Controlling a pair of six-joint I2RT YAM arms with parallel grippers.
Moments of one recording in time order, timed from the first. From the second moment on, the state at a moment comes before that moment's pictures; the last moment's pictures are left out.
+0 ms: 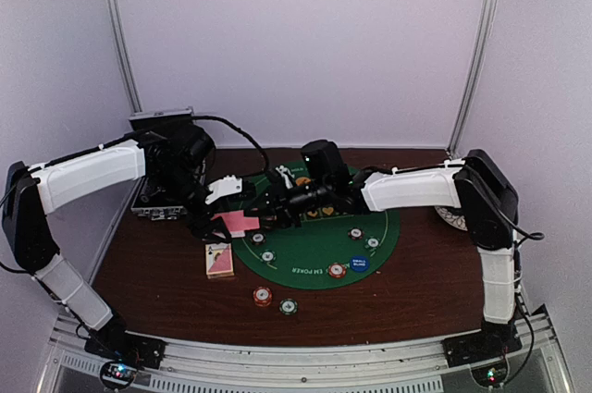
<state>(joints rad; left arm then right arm) -0.58 1.56 1.29 -0.96 0.41 0.76 0.85 2.08 1.50 0.17 -0.81 1.18</state>
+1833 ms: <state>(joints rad) -0.53 1.50 1.25 -0.98 0.36 0.76 0.72 2.65 2.32 -0.36 -0.64 0.87</state>
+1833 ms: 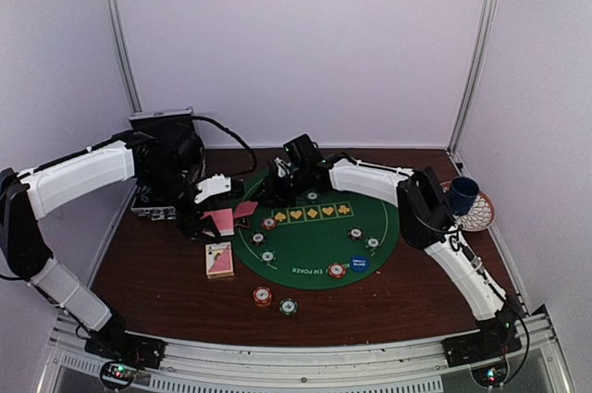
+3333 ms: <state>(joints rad) -0.53 1.53 1.32 -1.00 0.38 0.71 0.86 2.11 1.48 0.30 -0.71 1.15</state>
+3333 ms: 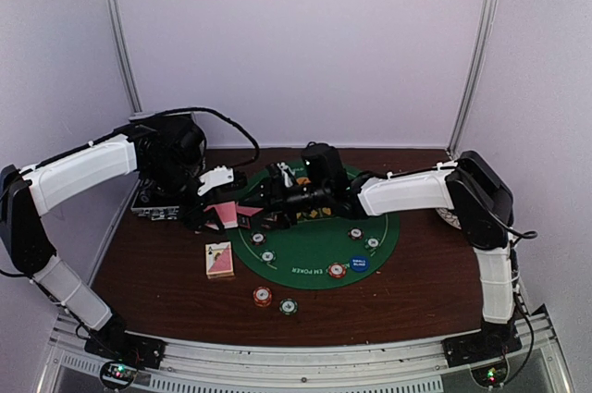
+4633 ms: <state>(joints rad) -0.53 1.54 1.34 -1.00 0.40 0.70 0.92 2.25 1.64 0.37 -0.79 1.27</state>
